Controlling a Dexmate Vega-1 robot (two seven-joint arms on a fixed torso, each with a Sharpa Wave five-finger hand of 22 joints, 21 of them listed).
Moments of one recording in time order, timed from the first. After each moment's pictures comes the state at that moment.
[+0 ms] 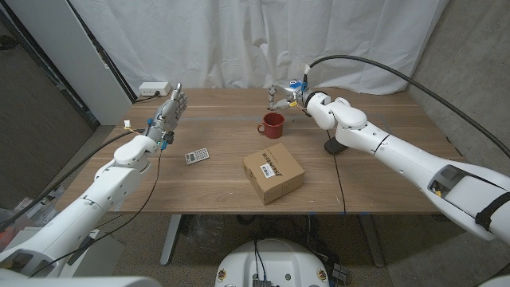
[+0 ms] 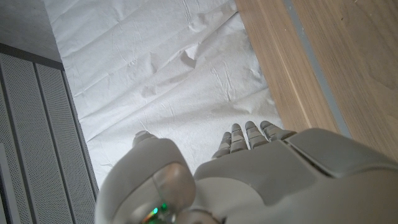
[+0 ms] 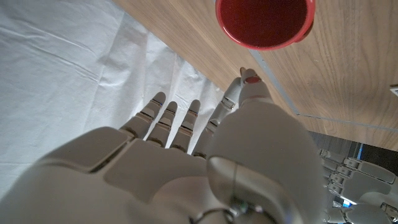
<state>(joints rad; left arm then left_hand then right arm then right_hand) 0.95 0.73 0.22 -1.51 -0.71 -0.16 0.01 0.49 0.07 -0.14 0.09 0.26 -0.07 0.08 0.19 0.18 -0.02 0.02 0.20 0.18 -0.06 0.04 0.19 0.18 -0.12 -0.04 0.20 0.18 -0.36 -0.57 -0.89 -1.53 -0.83 -0.11 0.09 1.00 0.06 0.15 -0.11 0.34 0.85 -0.22 0.77 0.48 0.34 -0.13 0.32 0.26 0.21 -0.04 0.20 0.24 0.23 -0.04 0.23 0.20</state>
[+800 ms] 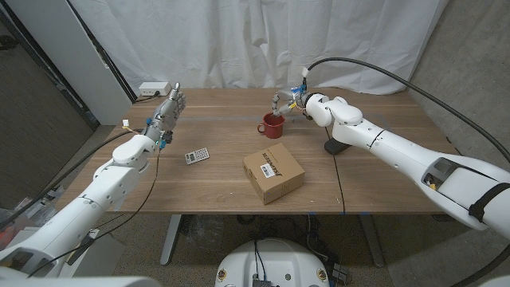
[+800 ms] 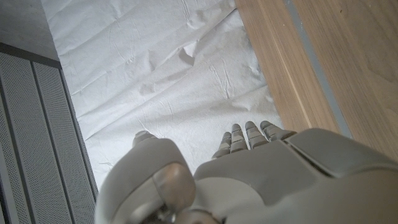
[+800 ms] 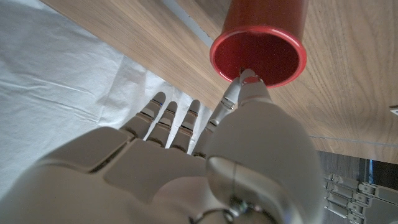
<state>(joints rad) 0.94 0.73 0.22 -1.48 -0.71 -0.16 0.00 0.49 0.07 -0.15 0.09 0.26 -0.07 0.08 0.19 0.18 -0.02 0.02 0.20 0.18 -0.06 0.04 0.19 0.18 -0.12 -0.04 0.20 0.18 -0.31 -0.54 -0.94 -1.44 -0.73 -0.17 0.22 1.00 0.07 0.15 -0.11 0.34 0.85 -0.22 0.78 0.47 0.34 -0.13 0.32 0.26 0.21 -0.04 0.20 0.24 0.23 -0.04 0.23 0.20</state>
